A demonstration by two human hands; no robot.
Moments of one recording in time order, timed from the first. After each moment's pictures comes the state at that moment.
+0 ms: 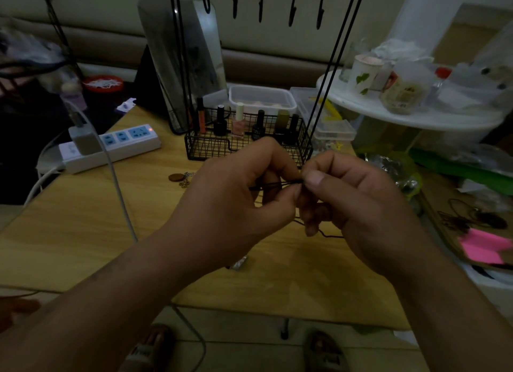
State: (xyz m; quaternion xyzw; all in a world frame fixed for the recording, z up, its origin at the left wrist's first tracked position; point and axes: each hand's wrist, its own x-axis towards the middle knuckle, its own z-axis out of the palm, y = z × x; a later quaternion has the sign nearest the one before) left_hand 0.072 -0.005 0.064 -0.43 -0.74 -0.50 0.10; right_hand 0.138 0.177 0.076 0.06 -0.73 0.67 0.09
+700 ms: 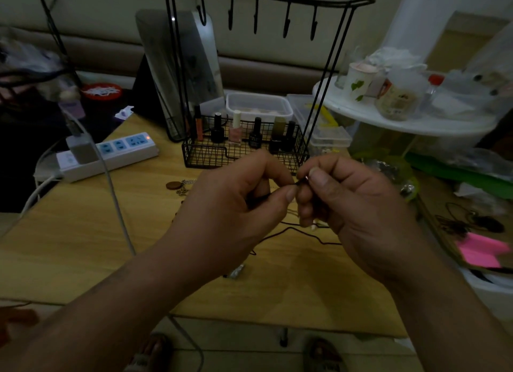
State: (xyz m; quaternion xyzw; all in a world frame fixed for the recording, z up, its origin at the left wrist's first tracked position) left_hand 0.070 -0.003 0.062 -0.41 -0.74 -0.53 0.09; right_hand 0.134 0.181 0.073 0.04 -0.70 0.71 0.11
